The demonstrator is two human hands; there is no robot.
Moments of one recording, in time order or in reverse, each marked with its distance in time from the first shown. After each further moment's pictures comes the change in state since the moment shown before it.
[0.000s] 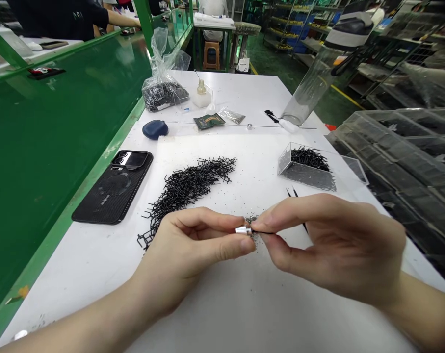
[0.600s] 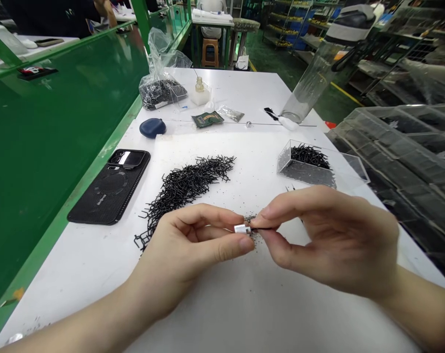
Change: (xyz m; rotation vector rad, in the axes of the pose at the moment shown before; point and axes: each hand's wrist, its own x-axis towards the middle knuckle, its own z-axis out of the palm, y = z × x) left_hand -0.001 -0.001 0.000 0.008 0.001 -0.019; right_hand 0.001 0.006 -0.001 0.101 -0.040 0.038
